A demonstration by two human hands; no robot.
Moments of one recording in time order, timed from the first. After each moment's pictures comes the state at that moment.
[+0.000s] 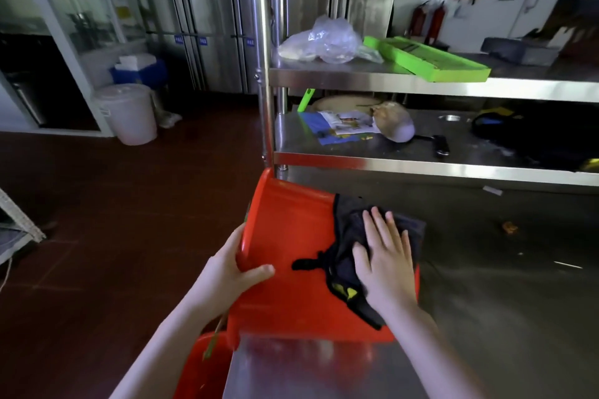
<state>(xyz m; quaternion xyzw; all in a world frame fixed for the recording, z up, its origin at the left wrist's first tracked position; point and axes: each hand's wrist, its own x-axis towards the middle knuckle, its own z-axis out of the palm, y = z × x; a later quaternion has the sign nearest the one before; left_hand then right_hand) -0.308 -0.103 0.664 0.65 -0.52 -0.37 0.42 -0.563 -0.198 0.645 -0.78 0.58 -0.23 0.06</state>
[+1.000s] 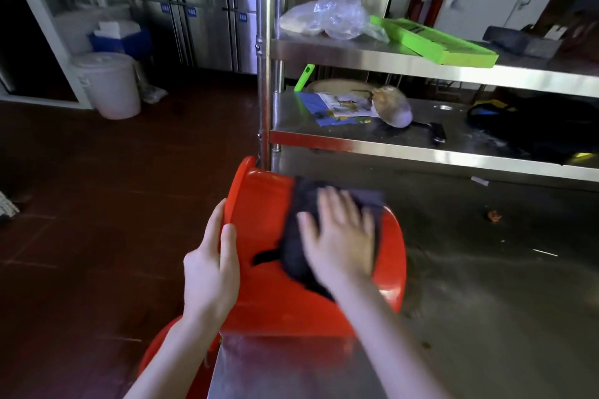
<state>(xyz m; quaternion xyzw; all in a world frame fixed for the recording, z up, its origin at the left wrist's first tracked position) -0.331 -0.084 0.638 0.69 -0.42 -0.15 0.56 -0.490 -0.176 0.656 -0.78 0.59 -0.20 -0.03</state>
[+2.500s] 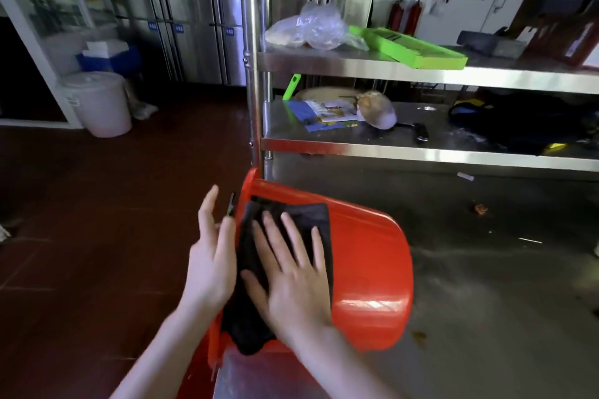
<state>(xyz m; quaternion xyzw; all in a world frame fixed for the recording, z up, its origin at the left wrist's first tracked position) -0.332 -0.085 0.668 0.67 -0.46 -0.18 0.54 -0.466 -0.101 0.637 -0.86 0.45 -0.25 -0.06</state>
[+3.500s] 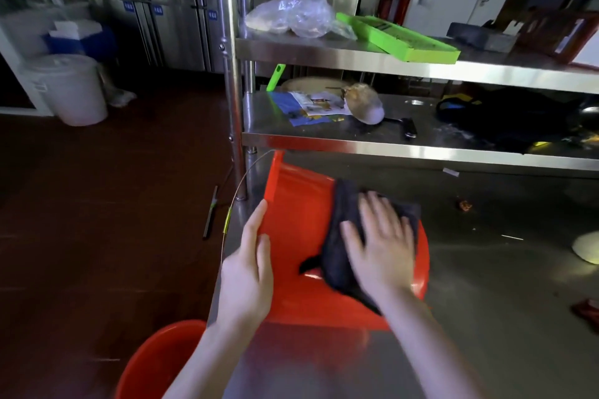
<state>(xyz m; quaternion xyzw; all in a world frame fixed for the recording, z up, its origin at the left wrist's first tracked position) -0.392 -0.115 0.632 0.62 -0.55 -0.16 0.54 -0.590 -0.195 0.643 -0.74 0.63 -0.24 -0.04</state>
